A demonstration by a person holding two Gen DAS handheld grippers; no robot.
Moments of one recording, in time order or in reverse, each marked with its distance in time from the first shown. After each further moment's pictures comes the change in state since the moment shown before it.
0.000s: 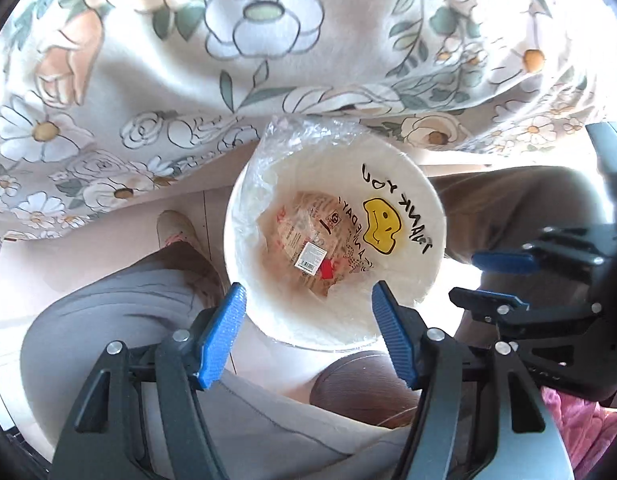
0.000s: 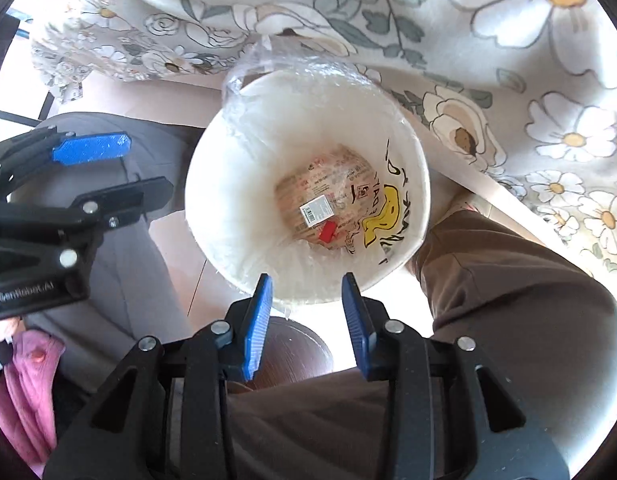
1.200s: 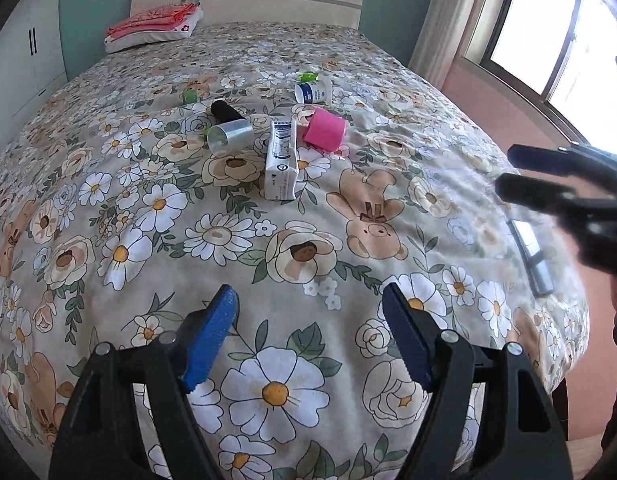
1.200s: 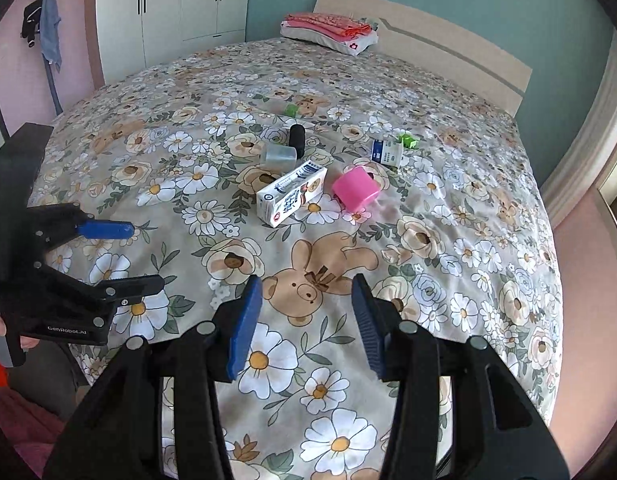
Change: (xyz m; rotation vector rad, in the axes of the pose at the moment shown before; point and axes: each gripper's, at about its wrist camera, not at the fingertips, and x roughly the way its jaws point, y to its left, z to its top) left arm -0.169 -0.042 0.323 -0.042 -0.515 -0.019; right arm -0.345 -0.155 0.269 -0.265 -0.632 -0.293
